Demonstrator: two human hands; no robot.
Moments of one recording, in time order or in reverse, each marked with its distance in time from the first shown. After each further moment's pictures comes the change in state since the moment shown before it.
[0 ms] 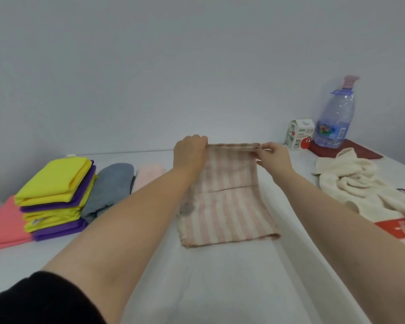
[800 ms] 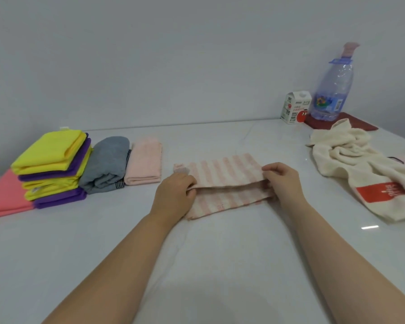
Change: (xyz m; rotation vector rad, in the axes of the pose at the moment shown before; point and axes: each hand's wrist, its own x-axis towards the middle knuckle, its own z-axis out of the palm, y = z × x) left_hand -0.163 -0.011 0.012 -0.316 -0.026 0.118; right_hand -0.106 0.070 -0.035 0.075 -0.004 0.137
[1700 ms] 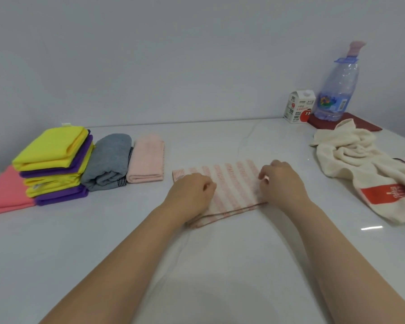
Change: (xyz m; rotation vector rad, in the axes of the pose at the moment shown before) left_hand 0.019 0.047 -0.027 -0.044 -0.434 -0.282; right_hand -0.014 -0.019 0.005 -1.084 -0.120 -0.411
